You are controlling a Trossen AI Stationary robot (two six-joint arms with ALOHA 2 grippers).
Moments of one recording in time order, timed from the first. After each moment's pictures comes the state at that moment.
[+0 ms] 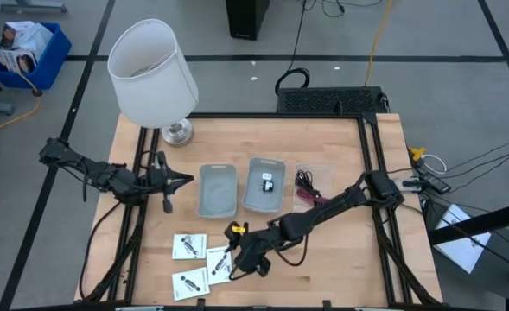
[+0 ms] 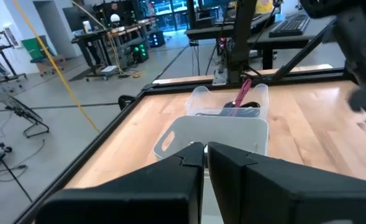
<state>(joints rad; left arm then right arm) -0.42 0.41 0.34 -0.09 -0.62 0.05 0.39 2.10 1.62 -0.19 0.04 -0.55</state>
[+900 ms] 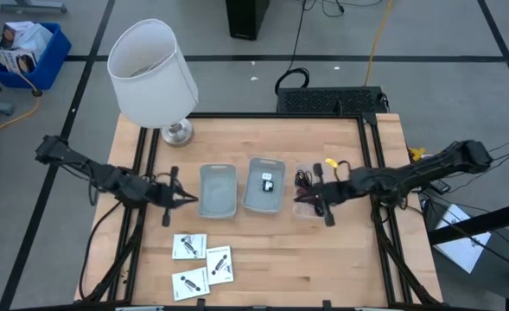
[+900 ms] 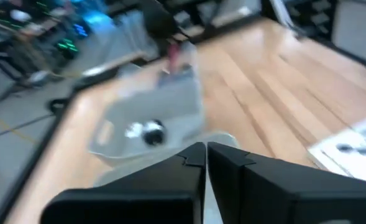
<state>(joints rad) -0.42 0.53 0.34 -0.14 -0.34 0.20 0.22 0.97 0.47 0.39 0.03 -0.16</state>
